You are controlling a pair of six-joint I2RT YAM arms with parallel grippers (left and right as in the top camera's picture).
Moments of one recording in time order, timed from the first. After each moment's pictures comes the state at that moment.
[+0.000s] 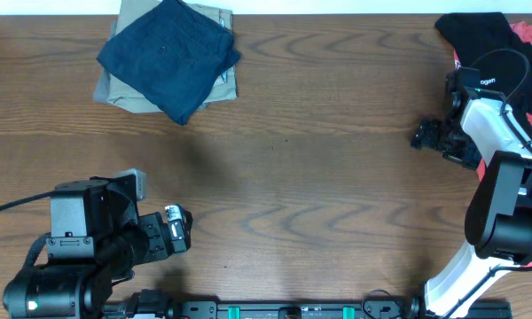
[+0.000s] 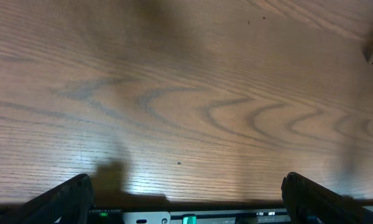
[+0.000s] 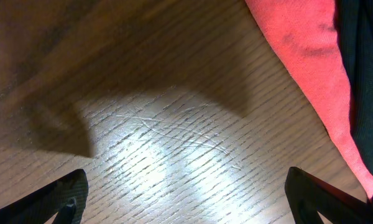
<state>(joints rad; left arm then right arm) 0.00 0.80 1.19 -1.47 0.25 -0.26 -0.18 1.96 1.32 -0.87 0.22 0.35</state>
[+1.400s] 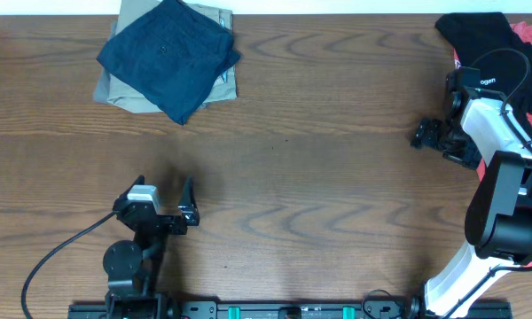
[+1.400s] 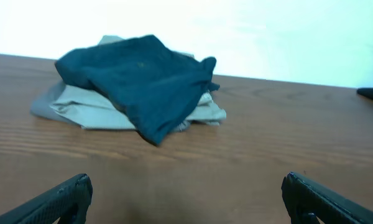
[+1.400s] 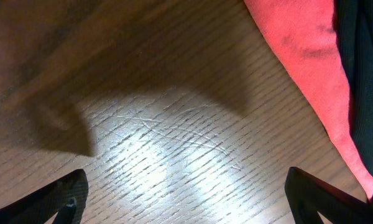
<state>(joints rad) 0.03 0.10 0.05 -0.08 0.16 -0.14 -0.18 1.96 1.33 -0.87 0.22 0.35</state>
